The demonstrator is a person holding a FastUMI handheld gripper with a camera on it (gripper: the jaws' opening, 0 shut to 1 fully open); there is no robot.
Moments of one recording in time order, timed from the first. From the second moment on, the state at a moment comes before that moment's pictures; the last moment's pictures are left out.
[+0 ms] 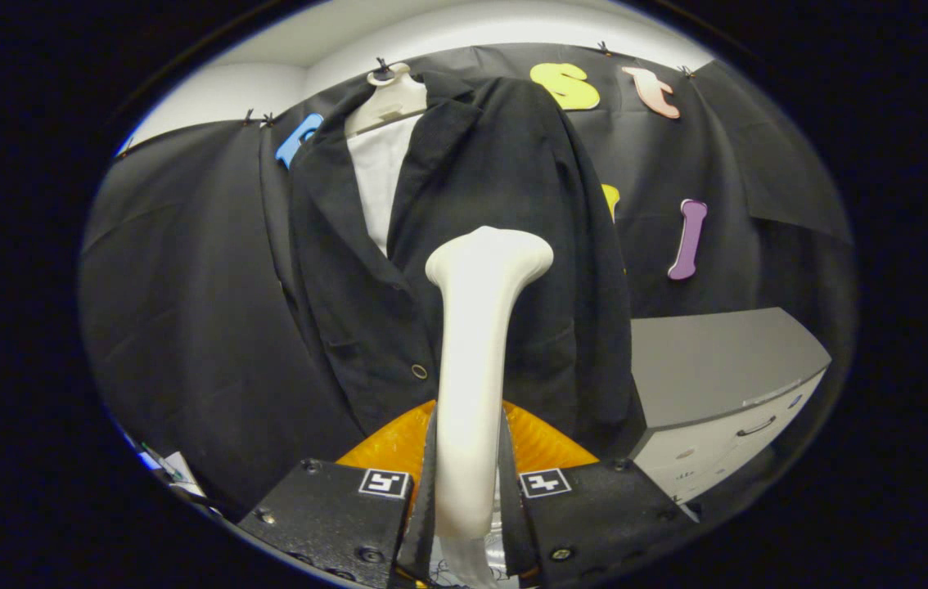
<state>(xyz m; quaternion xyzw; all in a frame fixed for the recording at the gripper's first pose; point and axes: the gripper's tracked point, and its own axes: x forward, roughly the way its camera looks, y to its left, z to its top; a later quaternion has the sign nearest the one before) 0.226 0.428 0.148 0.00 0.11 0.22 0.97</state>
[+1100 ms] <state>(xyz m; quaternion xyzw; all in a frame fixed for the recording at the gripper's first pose) 0.222 0.409 -0.011 -0.02 0.24 0.20 0.95</state>
